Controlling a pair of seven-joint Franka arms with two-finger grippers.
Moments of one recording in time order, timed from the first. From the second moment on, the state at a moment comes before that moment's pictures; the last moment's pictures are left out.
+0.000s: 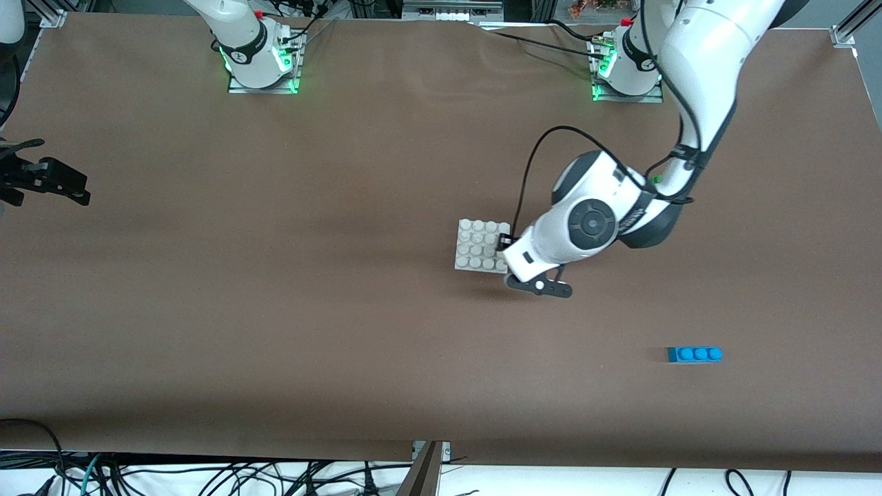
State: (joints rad) left arm -0.13 0.69 -0.48 -1.51 0.09 2.04 -0.43; right arm 0.03 0.14 -0.08 -1.47 -0.07 1.63 -0.10
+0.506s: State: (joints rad) left arm -0.24 0.77 -0.46 -1.52 0.17 2.08 -0.55; right arm 0.03 0.14 -0.08 -1.47 -0.07 1.63 -0.10
